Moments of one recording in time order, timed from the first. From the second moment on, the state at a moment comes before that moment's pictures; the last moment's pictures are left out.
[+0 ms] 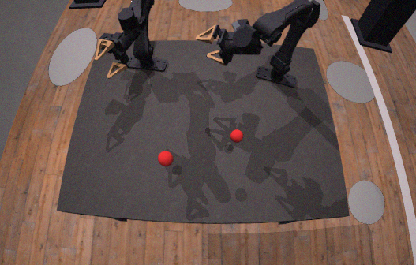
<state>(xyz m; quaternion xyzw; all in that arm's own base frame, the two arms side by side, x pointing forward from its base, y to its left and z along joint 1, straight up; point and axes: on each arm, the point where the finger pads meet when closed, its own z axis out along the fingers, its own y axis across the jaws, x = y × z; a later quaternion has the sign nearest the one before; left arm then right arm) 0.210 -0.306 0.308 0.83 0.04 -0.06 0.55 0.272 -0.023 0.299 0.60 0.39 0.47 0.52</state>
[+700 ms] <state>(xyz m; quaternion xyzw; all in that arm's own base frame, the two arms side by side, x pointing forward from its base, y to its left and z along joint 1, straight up) 0.253 -0.303 0.286 0.83 0.14 -0.04 0.55 0.306 0.001 0.316 0.55 0.46 0.44 0.54</state>
